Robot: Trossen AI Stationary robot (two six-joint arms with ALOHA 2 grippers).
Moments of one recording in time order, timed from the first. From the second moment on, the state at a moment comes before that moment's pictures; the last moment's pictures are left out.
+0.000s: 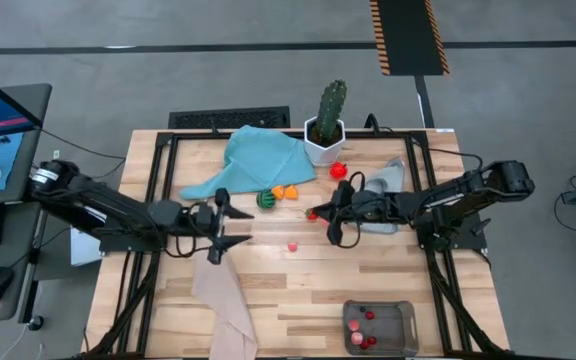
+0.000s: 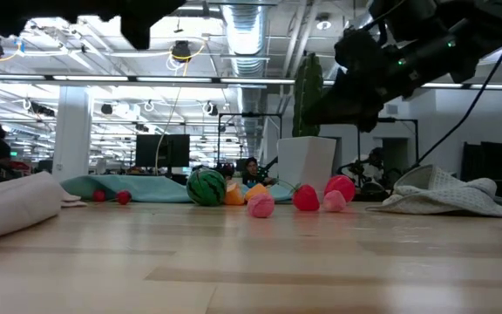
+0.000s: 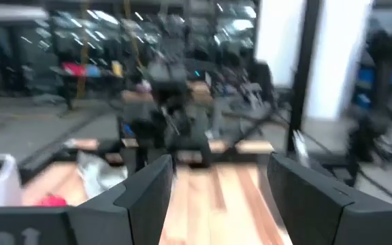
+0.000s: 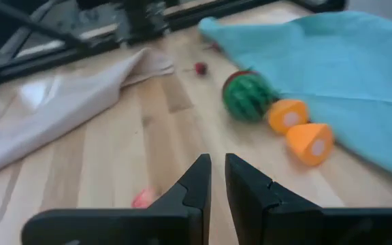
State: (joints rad) left arm -0.28 1.02 0.38 0.76 -0.22 -0.02; right arm 0.04 1.39 0.52 0.43 0.19 0.25
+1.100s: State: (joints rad) left arm -0.29 0.92 0.28 0.61 -0.39 -0.22; right arm -0.06 1.71 0.96 -0.15 0.08 0.14
